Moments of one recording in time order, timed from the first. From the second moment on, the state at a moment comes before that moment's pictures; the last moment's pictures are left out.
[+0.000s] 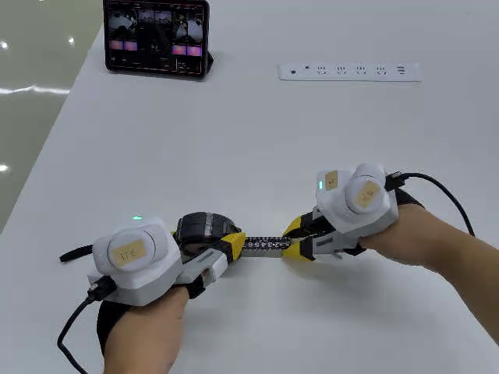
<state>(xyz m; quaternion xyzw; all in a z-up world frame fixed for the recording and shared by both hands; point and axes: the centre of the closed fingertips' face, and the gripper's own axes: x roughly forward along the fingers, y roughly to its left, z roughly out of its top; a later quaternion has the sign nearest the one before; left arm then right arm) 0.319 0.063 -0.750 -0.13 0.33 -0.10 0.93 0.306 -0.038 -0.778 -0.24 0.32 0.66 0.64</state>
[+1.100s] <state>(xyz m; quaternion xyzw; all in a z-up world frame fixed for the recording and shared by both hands) 0.320 0.063 -0.749 -0.14 0.33 -0.10 0.93 0.302 0.005 -0.777 -0.21 0.33 0.67 0.64</state>
